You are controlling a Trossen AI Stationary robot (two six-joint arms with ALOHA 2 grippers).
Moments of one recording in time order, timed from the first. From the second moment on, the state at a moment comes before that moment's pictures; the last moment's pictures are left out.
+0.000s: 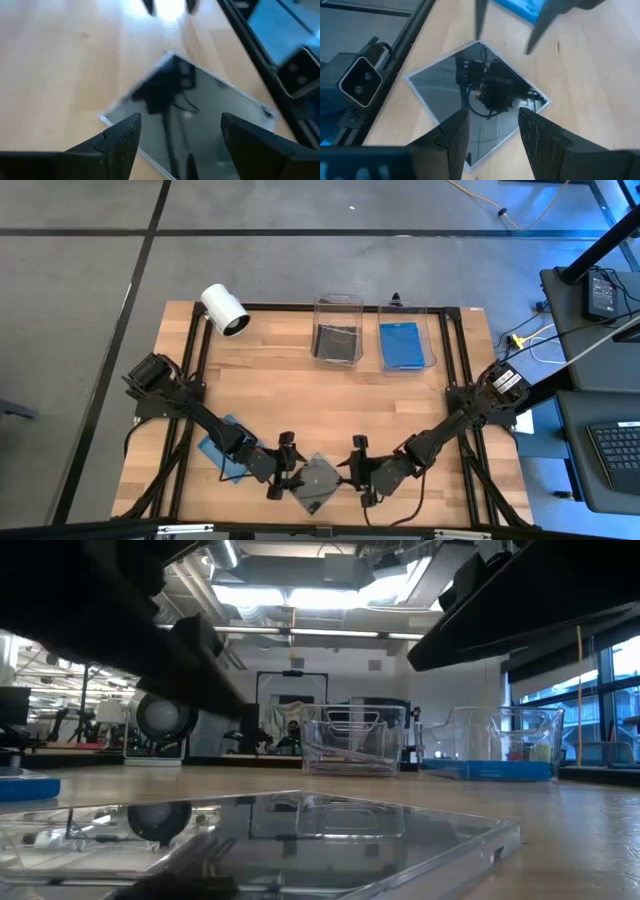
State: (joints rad) left arm -0.61 1.78 0.80 0.37 -0.36 -0.38; right arm 0.66 1.82 0.97 0.19 0.45 0.31
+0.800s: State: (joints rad) left arm -0.79 1.89 0.81 0.17 -0.54 -0.67; right arm 0.70 1.91 0.97 0.13 0.44 0.44
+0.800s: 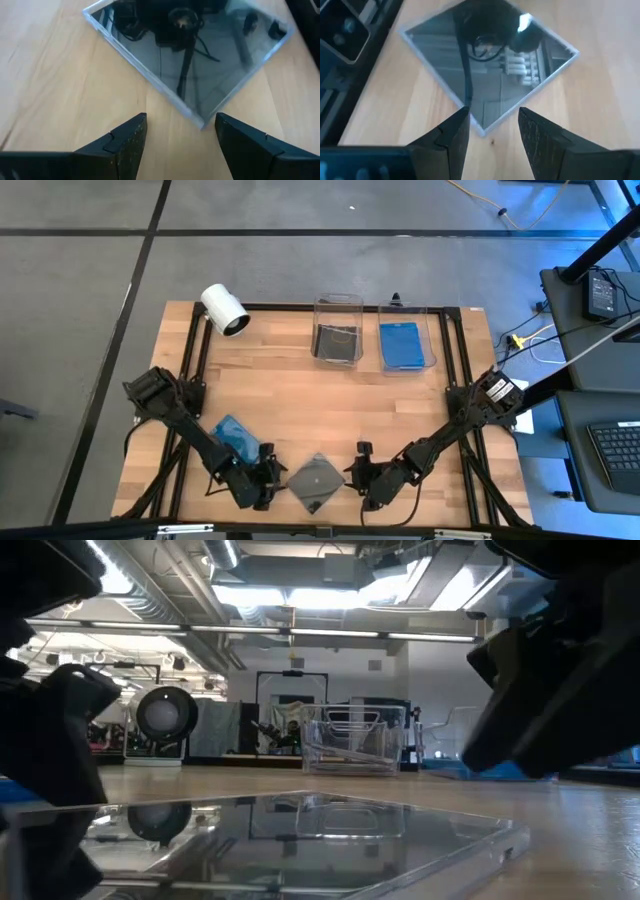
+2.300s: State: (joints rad) left arm -0.77 1.93 0.80 0.31 -0.60 -0.57; right arm 0.70 1.98 0.97 0.15 0.41 0.55
